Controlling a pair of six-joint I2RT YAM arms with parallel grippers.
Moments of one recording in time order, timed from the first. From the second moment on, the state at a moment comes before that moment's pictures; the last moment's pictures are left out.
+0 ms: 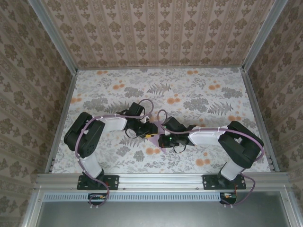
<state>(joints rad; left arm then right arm) -0.63 1.76 0.86 -0.20 0.67 -0.70 0.79 1.63 0.73 -0.09 -0.28 0.71</state>
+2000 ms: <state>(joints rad) -0.63 1.78 0.89 -0.24 0.65 -0.70 0.97 1.62 0.91 -0.42 0.10 0.60</state>
